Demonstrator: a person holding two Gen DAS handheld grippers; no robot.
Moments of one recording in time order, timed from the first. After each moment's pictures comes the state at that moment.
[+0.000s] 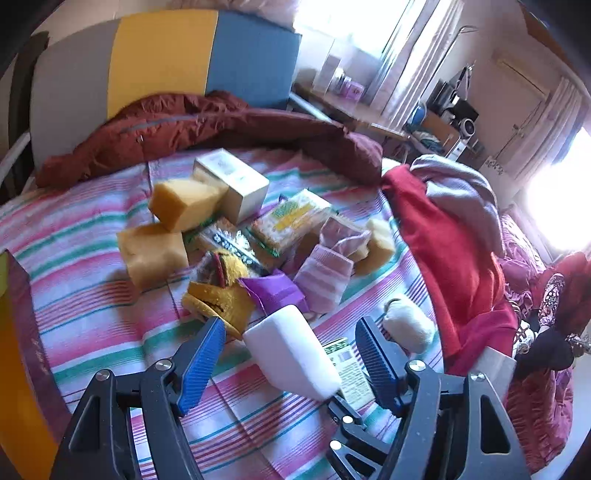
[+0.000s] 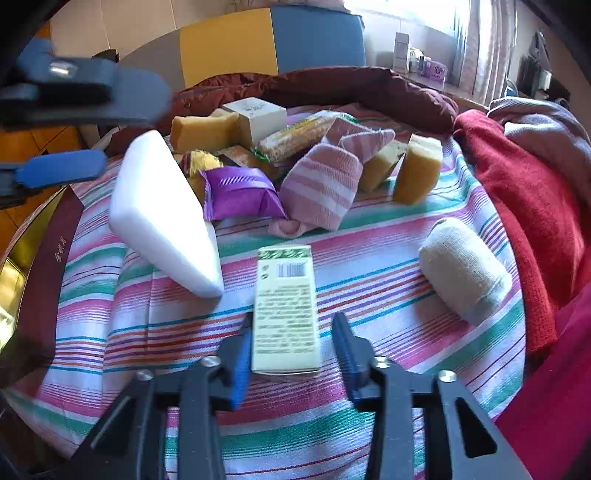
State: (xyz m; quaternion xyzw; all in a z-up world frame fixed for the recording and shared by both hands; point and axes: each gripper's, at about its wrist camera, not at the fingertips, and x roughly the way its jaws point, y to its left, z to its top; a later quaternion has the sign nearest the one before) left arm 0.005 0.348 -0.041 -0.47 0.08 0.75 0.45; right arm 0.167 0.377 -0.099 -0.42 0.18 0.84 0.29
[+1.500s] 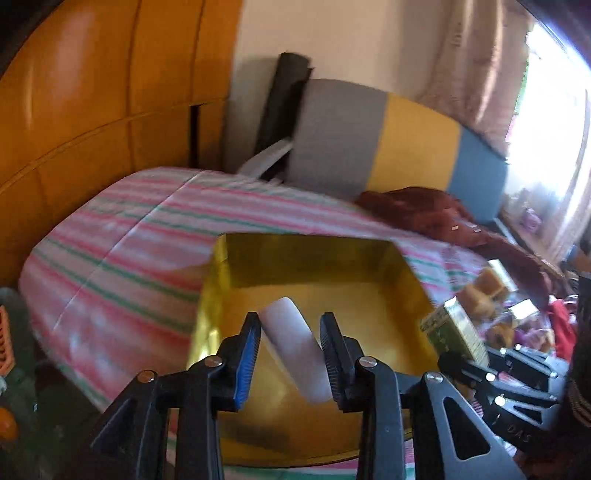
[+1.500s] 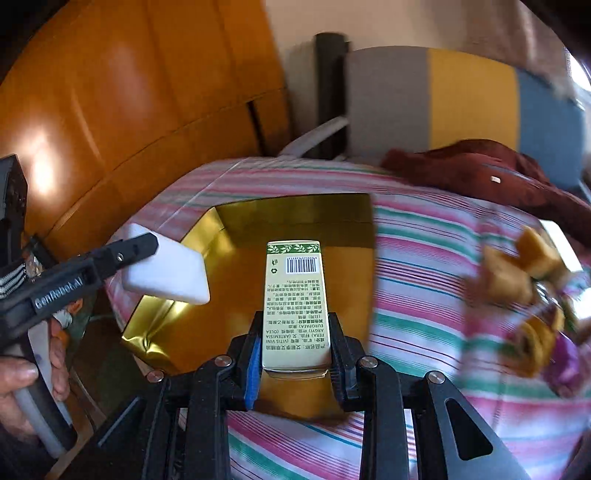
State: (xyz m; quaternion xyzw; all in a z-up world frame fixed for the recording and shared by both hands) left arm -0.028 -0.033 -0.019 -0.38 -0.04 0.92 0.10; right arm 0.013 0.175 -0.017 -0.40 0.07 0.91 -0.07
